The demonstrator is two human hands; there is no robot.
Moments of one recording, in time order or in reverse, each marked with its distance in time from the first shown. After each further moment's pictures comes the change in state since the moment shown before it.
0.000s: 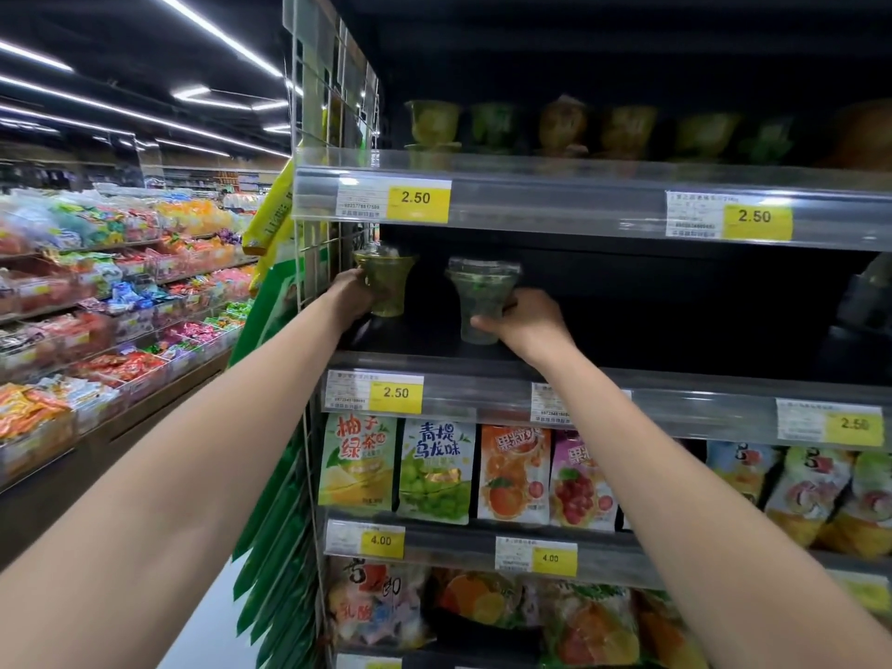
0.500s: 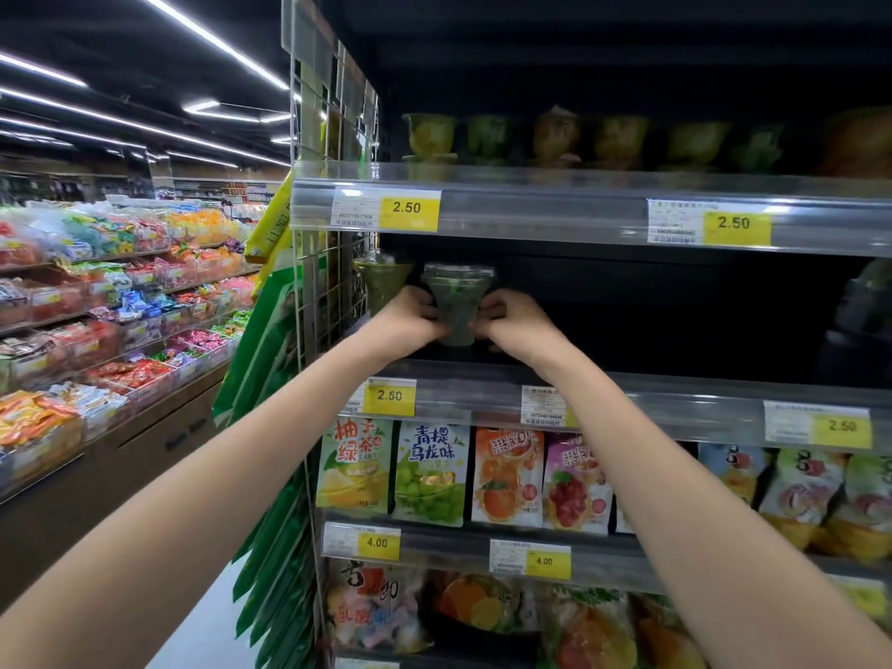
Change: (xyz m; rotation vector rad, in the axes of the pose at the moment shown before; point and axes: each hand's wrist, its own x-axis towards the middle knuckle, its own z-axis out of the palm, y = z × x) left_hand -0.079 0.028 0.041 -0.078 -0.208 0.230; right_hand -0.011 -0.012 -0.007 0.109 -0.120 -0.064
